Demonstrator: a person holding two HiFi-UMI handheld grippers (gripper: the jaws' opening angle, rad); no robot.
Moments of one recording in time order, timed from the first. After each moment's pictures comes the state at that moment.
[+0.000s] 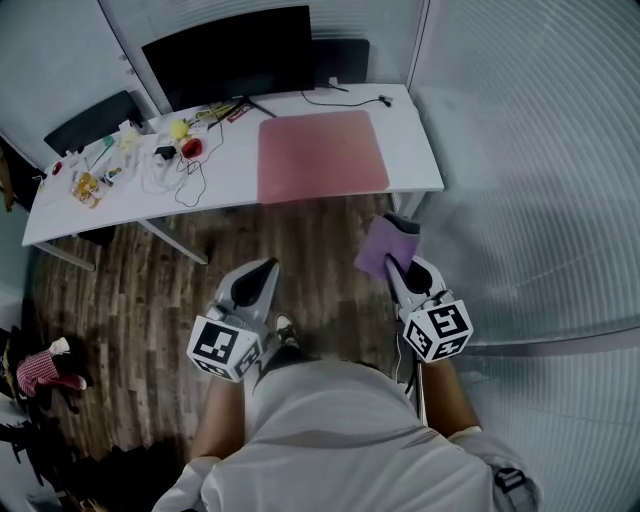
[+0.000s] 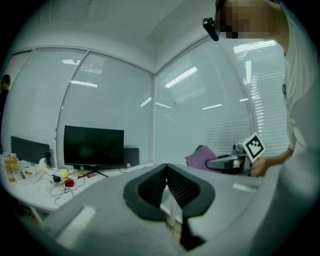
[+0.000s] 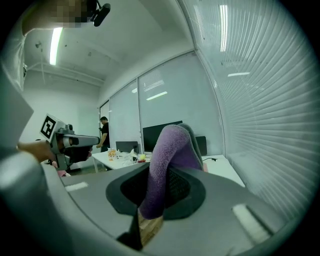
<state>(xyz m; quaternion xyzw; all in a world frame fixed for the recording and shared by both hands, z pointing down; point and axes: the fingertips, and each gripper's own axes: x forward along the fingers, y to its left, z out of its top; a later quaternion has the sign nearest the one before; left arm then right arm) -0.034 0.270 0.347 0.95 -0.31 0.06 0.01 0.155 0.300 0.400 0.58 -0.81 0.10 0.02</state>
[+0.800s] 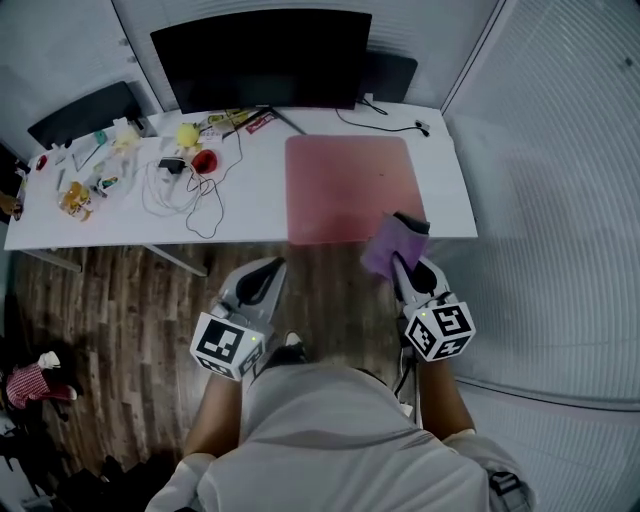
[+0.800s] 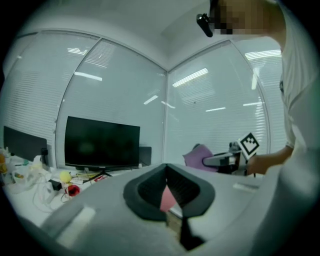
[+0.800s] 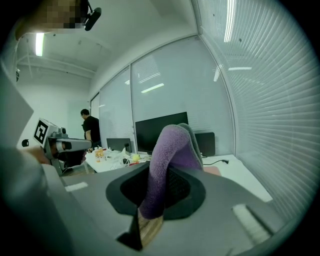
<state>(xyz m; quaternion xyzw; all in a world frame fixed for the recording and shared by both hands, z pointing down) -0.121 0.055 0.363 0.95 -0.30 0.06 0.04 0.075 0.079 0.404 0.60 -0.79 0.13 0.04</state>
